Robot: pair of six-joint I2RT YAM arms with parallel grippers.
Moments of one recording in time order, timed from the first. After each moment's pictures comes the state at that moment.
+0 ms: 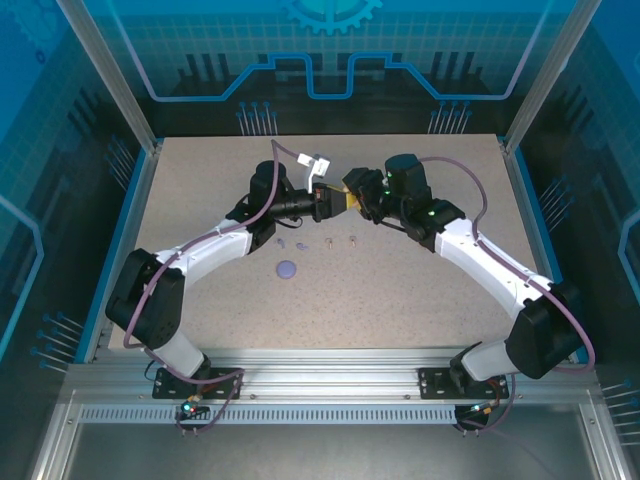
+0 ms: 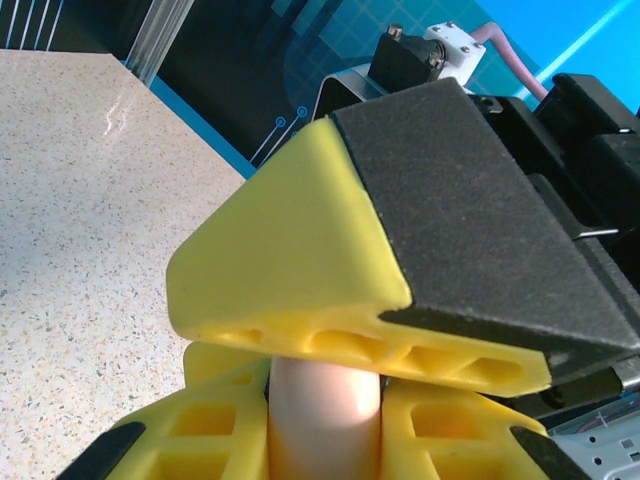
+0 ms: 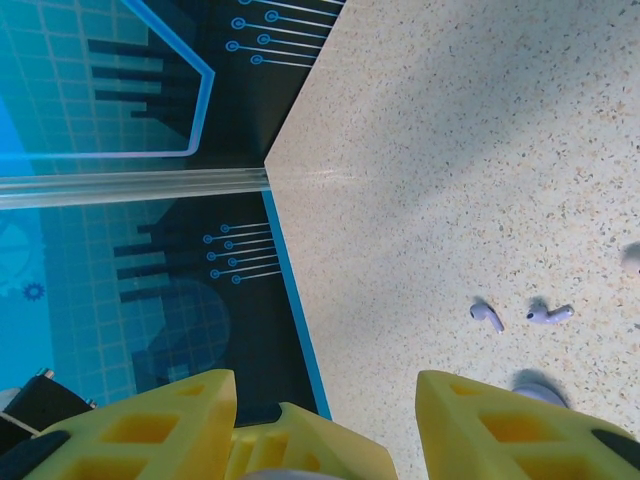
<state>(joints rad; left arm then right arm) -0.48 1.62 1.09 0.37 0.75 -0.55 0.52 1.42 1.19 -0.25 -0.17 1.36</state>
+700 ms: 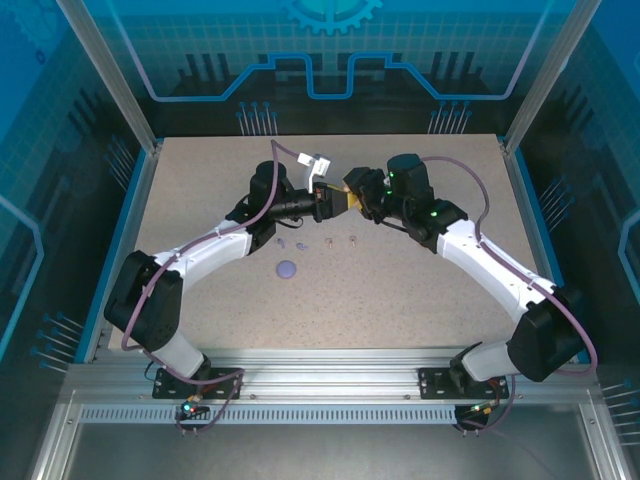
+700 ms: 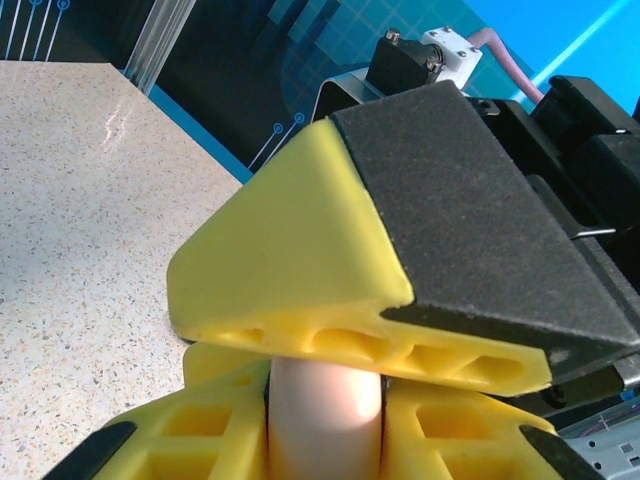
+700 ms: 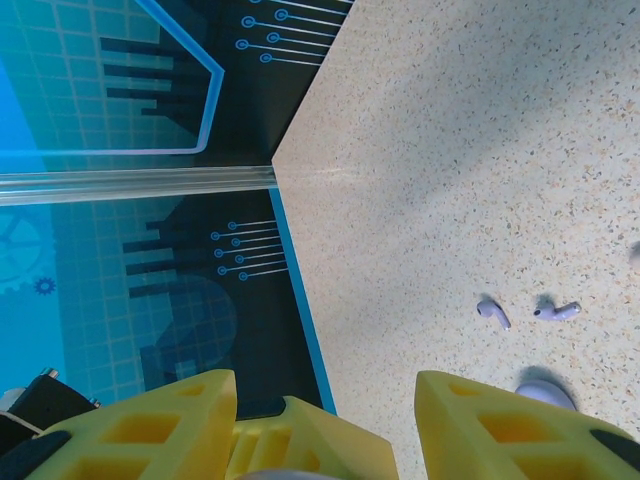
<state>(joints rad) -0.49 1.61 1.09 0.37 0.73 -0.55 0.51 1.41 1.19 -0.25 -0.18 1.36</state>
